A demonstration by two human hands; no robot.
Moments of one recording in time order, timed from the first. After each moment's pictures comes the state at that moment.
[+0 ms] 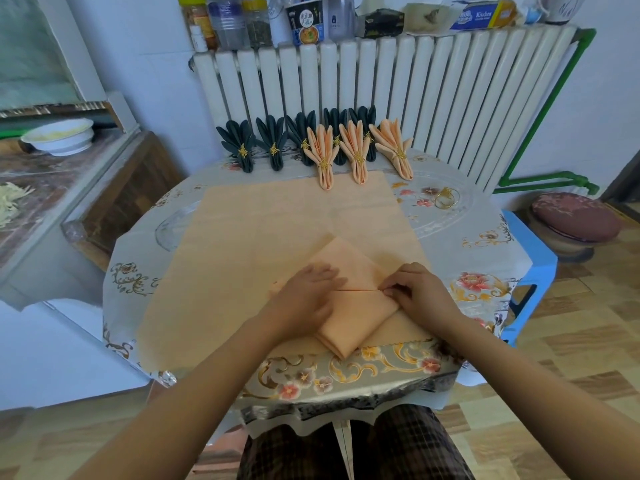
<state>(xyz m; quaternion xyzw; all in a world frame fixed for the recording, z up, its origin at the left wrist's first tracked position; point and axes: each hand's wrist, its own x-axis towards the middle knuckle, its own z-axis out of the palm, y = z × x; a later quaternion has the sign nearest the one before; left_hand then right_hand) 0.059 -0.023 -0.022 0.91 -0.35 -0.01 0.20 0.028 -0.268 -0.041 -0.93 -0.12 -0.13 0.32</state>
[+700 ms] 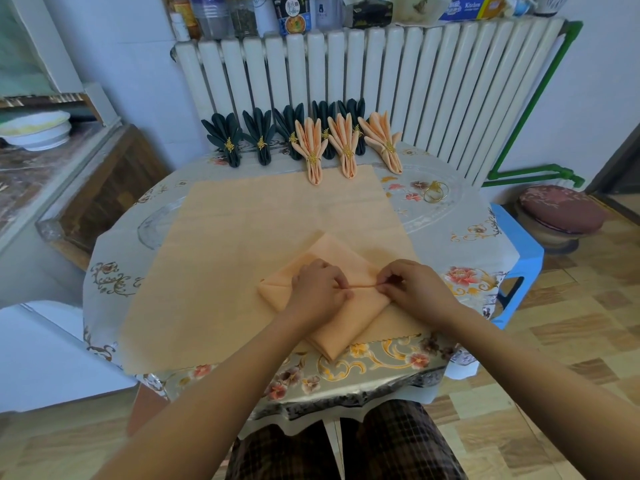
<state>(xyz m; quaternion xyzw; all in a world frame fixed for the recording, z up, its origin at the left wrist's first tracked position) 0.059 -0.077 -0.024 0.94 -0.16 -0.04 0.30 0.027 -0.276 -0.029 -0.94 -0.10 -0.08 0.31</state>
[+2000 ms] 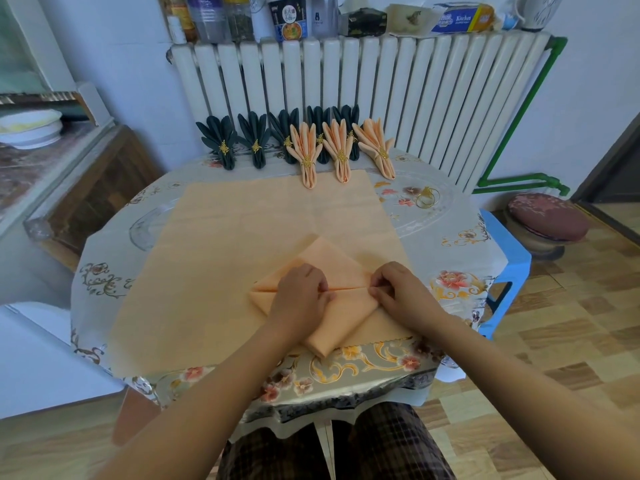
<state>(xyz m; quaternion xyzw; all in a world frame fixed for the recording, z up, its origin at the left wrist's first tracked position) 0.055 -0.061 -0.037 0.94 -0.22 0.07 0.27 0.027 -0.271 -0.040 -0.93 -0.08 -0.06 0.34</state>
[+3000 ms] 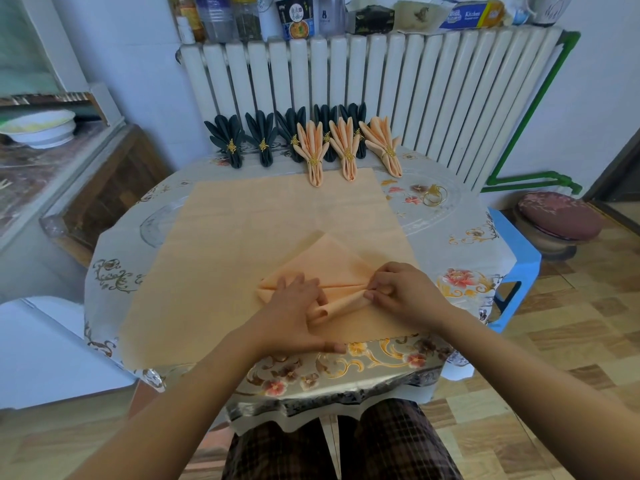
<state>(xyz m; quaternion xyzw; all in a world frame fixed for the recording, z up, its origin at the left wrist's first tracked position) 0.029 -0.023 -0.008 0.92 -0.28 -0.17 0.19 0.023 -0.269 -0.028 -0.96 -0.15 -0.06 0.24</state>
